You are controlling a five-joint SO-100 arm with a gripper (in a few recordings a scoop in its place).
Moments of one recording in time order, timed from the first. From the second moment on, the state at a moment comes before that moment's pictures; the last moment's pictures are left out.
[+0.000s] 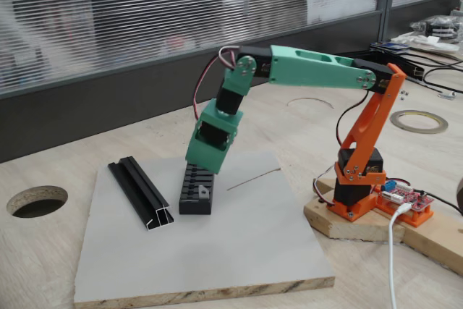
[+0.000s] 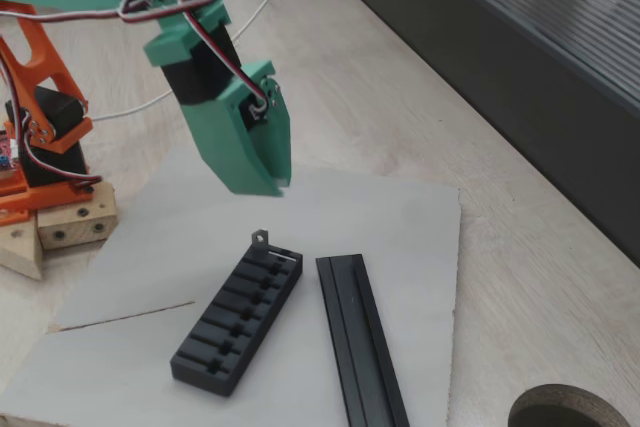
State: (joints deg) arm -10.6 101.2 98.7 71.5 18.5
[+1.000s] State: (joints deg) arm -10.7 100.2 98.4 72.4 18.3
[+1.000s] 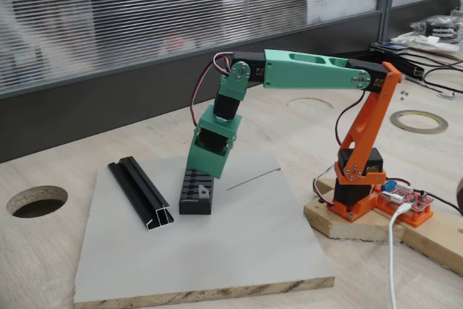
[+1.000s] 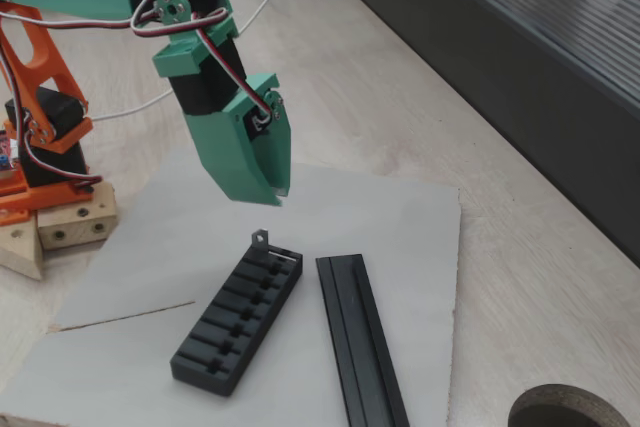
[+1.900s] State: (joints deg) arm -10.5 100.2 98.5 72.4 18.1
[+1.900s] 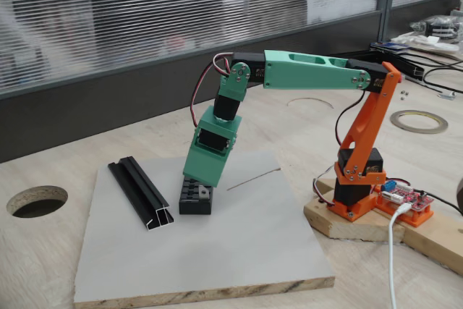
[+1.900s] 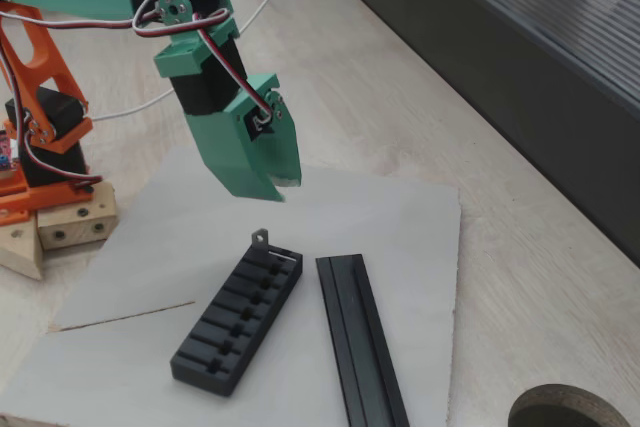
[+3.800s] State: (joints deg) arm -4.4 99.5 101.8 68.9 5.4
